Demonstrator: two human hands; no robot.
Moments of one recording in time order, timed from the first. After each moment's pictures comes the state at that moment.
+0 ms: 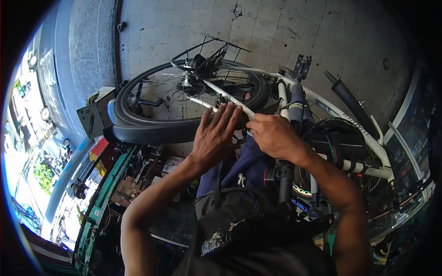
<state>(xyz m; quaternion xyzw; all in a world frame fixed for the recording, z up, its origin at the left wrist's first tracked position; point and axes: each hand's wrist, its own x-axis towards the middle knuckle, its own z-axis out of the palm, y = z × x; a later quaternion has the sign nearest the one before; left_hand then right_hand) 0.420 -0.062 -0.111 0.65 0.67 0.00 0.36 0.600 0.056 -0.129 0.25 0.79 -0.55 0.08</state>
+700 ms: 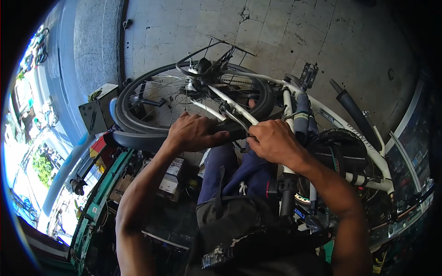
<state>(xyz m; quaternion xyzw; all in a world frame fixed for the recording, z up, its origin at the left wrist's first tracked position) 0.347 -0.015 -0.110 0.50 0.59 -0.23 0.59 0.583 0.059 -0.140 0.26 0.79 -0.54 0.13</state>
